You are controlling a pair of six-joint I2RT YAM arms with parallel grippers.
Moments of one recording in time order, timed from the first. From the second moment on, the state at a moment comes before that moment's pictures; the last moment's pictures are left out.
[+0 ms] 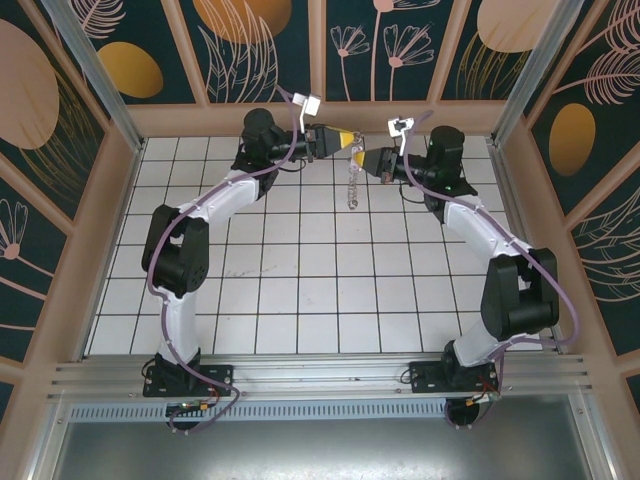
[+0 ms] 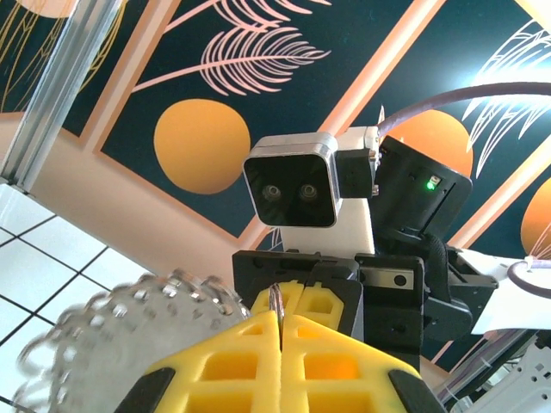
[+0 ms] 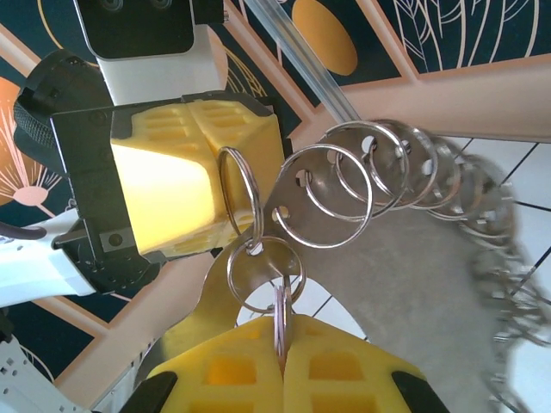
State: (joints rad) left arm -0.45 2.04 1.64 0.65 1.05 -0.84; right arm 0.22 1.57 1.18 0.25 -0.98 0.52
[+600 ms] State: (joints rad) left arm -0.44 2.03 1.61 0.64 1.03 -0.81; right arm 0.22 1.62 1.43 -0.17 -0.93 0.33
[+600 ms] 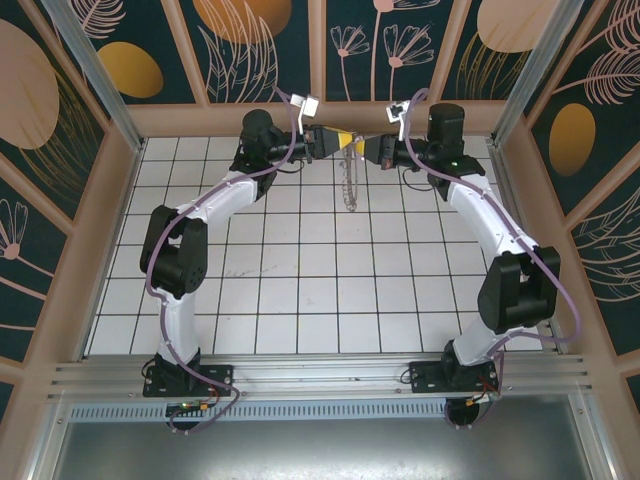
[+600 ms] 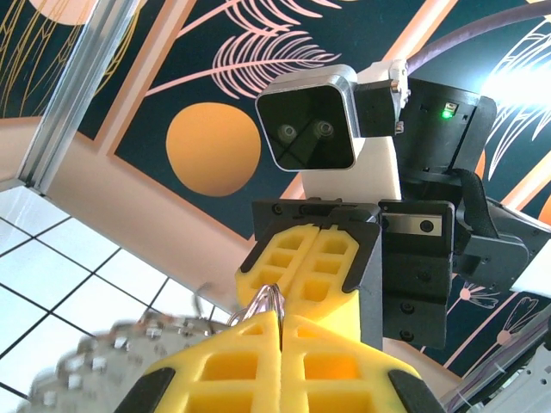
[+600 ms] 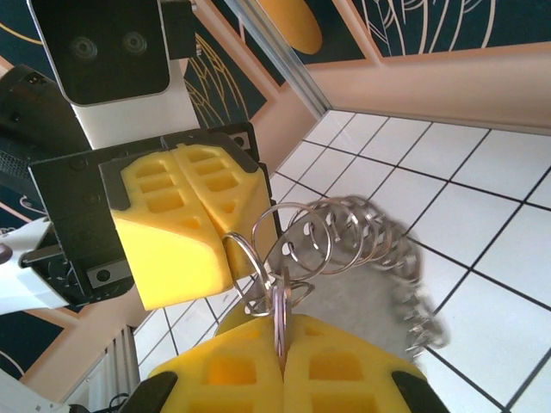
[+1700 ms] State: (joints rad) left arm -0.44 2.03 1.60 0.61 1.02 -0.79; right arm 0.26 1.71 1.75 -0.58 -0.71 0.02
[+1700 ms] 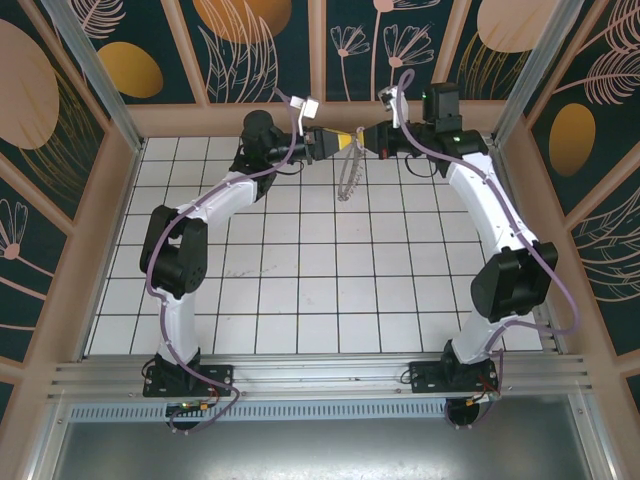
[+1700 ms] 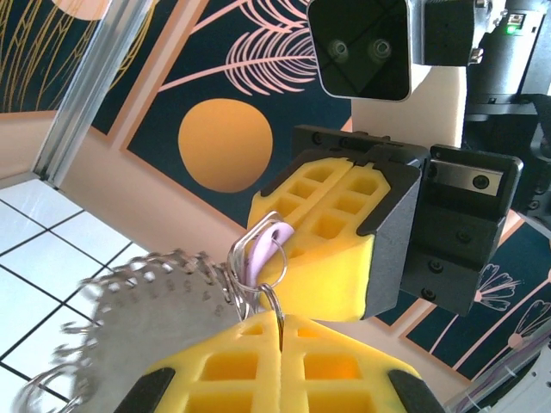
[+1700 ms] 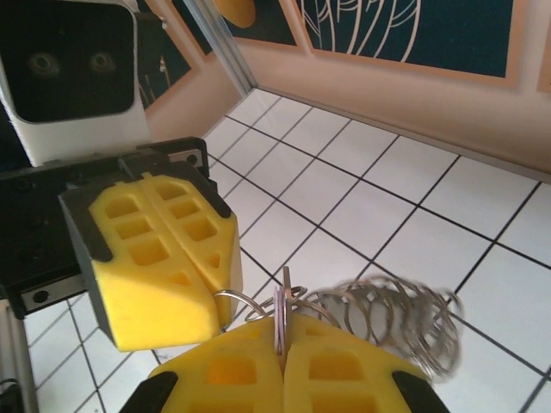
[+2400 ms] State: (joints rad) left arm -0.45 2.03 1.60 0.59 1.01 -0.78; right arm 0.28 1.67 1.74 -0.67 -0.54 -0.08
